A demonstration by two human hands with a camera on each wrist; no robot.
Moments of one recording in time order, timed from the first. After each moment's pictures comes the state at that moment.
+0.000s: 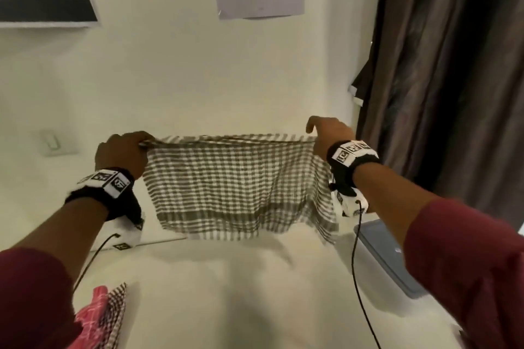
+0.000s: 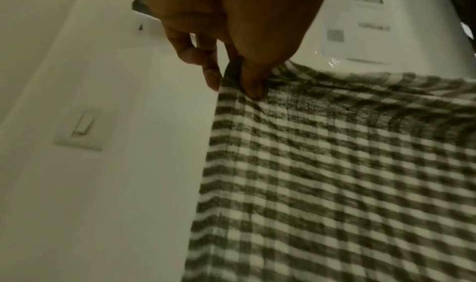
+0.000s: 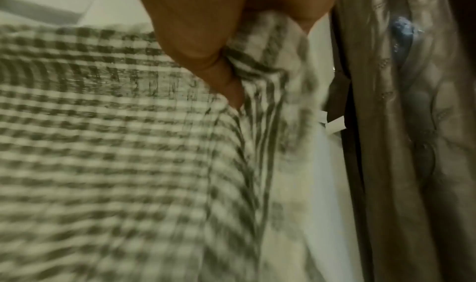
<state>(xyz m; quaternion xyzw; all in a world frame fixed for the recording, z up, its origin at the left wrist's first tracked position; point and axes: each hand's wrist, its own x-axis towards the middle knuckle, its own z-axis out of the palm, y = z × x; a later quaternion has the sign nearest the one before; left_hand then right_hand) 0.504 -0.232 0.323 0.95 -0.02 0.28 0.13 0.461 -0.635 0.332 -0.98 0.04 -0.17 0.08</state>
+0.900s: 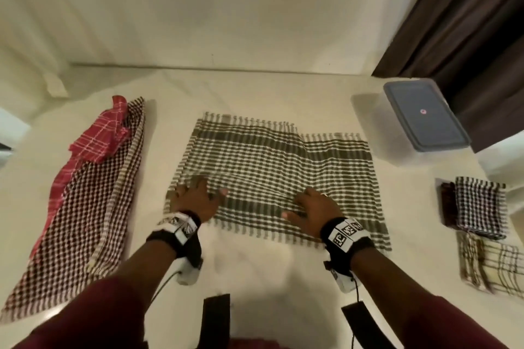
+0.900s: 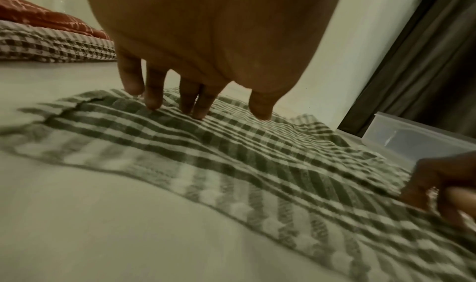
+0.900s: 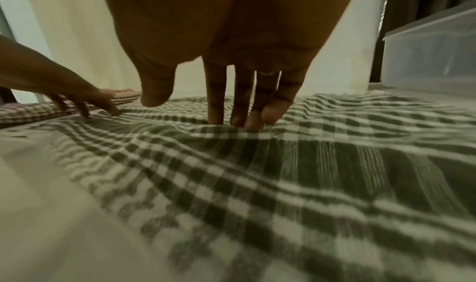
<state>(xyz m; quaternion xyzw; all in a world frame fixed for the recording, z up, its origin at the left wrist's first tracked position) 0.240 -0.270 -0.038 0.96 0.07 -0.26 0.09 0.204 -0.563 -0.032 -0.96 -0.07 0.23 0.14</state>
